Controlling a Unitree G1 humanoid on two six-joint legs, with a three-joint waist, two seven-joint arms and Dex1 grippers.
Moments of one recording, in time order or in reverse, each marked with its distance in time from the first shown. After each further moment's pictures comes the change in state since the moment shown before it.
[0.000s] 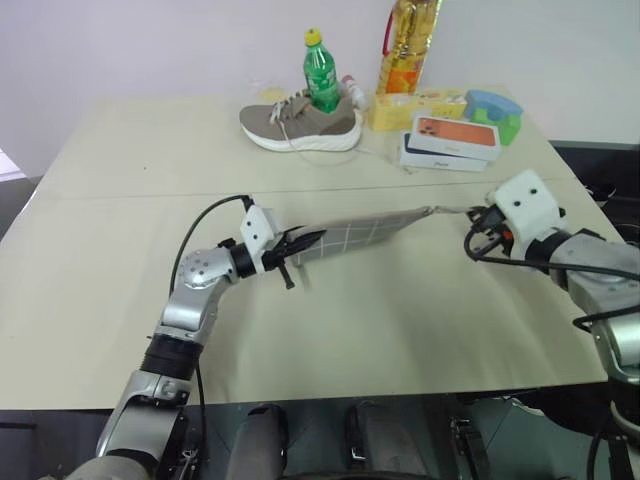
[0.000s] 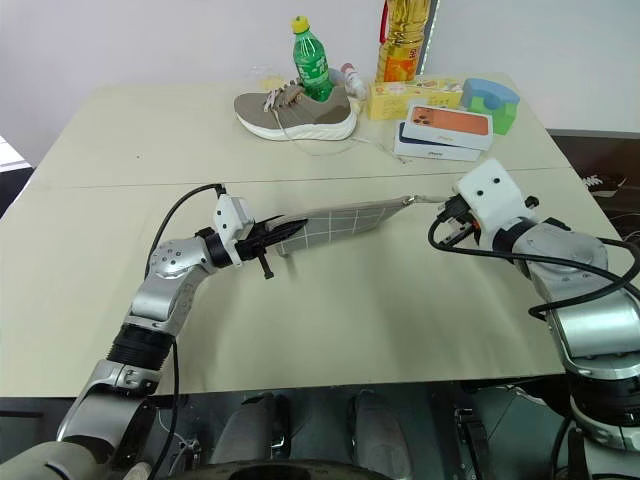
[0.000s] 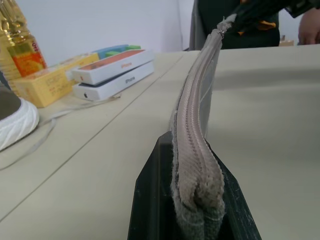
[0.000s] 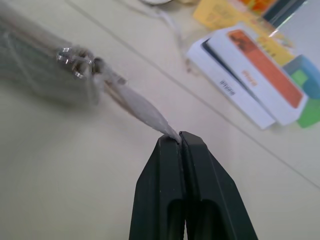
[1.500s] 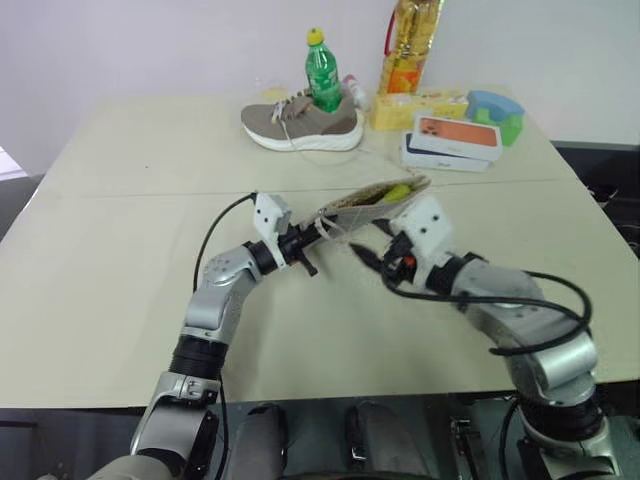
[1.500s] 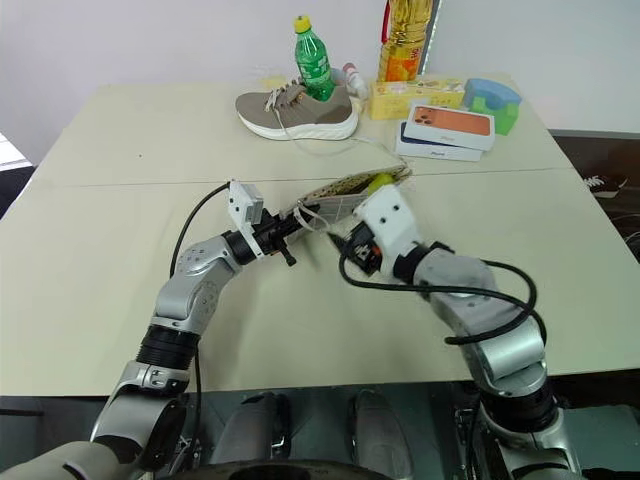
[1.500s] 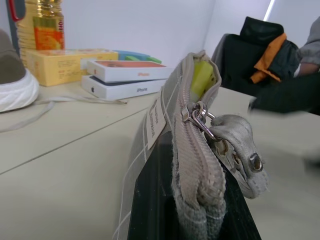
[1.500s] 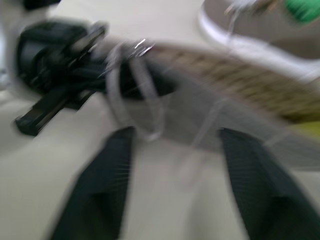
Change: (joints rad) left arm -0.039 -0.197 0.048 -0.001 -0.067 0.174 0.167; right arm -0.099 0.414 0.282 -0.154 0.065 0.083 -0.151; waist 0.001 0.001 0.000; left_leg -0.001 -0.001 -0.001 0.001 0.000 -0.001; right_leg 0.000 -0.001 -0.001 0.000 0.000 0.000
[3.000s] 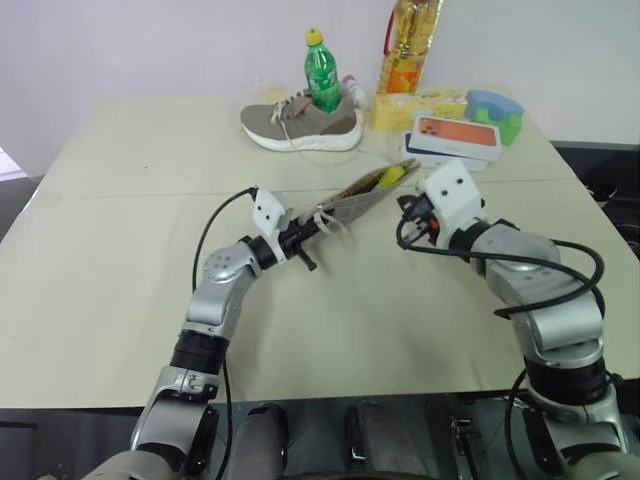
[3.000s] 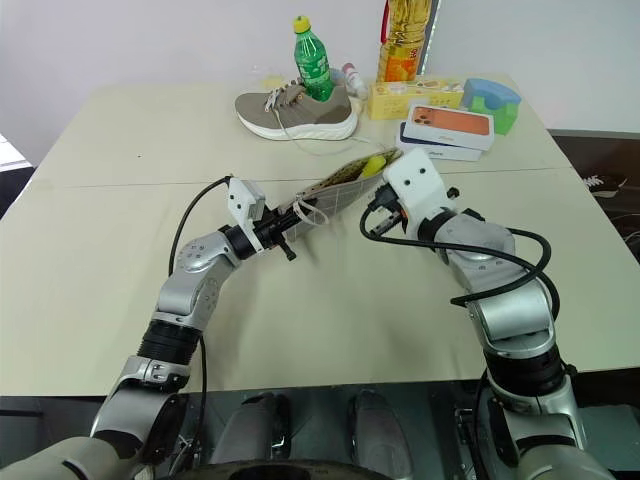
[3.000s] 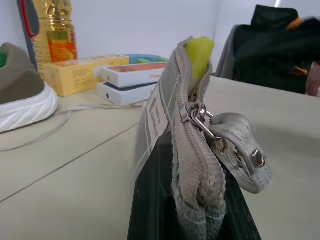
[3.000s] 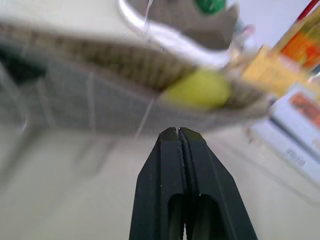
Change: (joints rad) left arm -0.027 0.026 -0.006 0.046 0.065 -0.089 0.009; right arm -0.186 -0.081 -0.095 0.136 -0.173 0.025 0.007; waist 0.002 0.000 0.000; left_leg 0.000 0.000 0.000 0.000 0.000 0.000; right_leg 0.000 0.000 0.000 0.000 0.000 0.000
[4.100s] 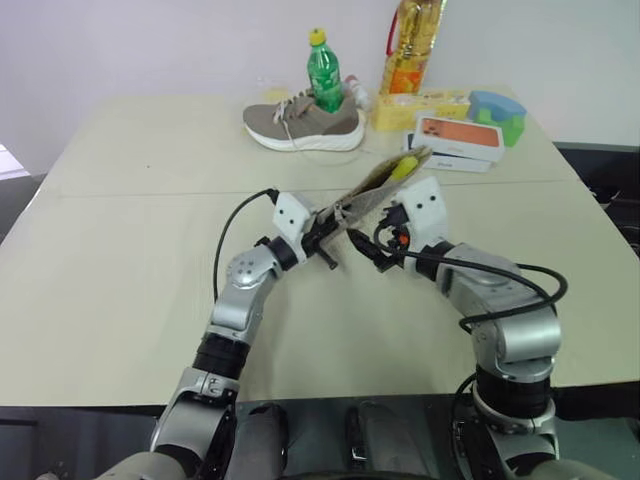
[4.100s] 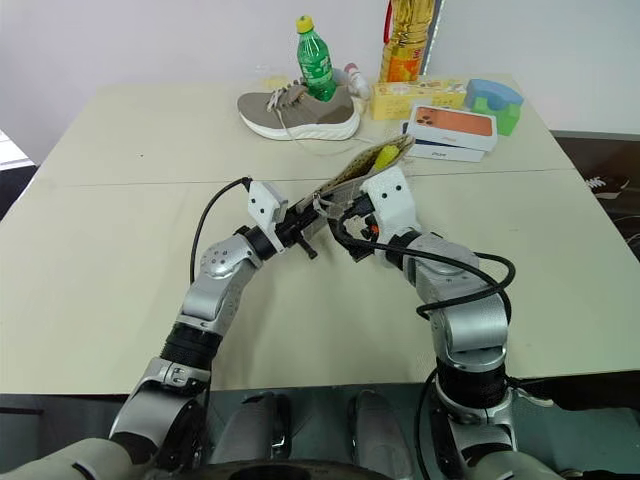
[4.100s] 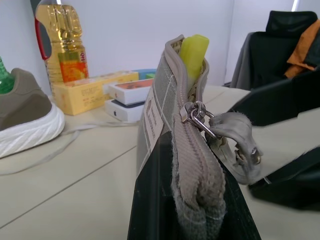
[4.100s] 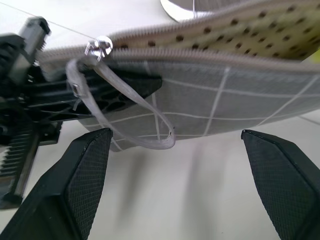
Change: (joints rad) left arm 0.003 -0.123 -0.046 0.008 0.109 -0.108 0.143; right arm 0.068 0.321 -0.022 -0.032 -0.067 0.164 0.058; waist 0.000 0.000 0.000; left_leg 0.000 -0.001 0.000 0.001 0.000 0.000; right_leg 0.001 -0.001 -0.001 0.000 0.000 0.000
